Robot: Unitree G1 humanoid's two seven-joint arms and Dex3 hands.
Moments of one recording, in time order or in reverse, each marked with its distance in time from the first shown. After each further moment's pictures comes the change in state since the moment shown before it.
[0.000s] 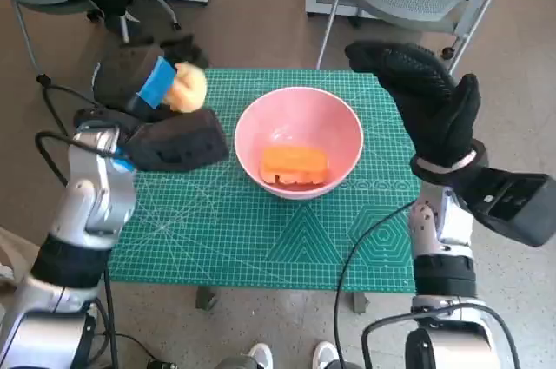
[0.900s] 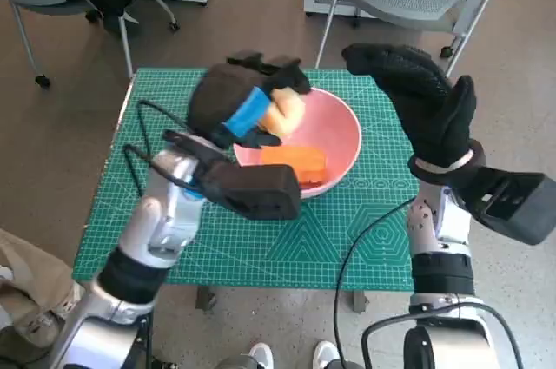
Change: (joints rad) left arm -0.009 -0.265 -0.082 0.138 -0.004 -0.246 0.107; right arm -0.009 0.008 -0.013 0.031 0.002 -0.018 0.027
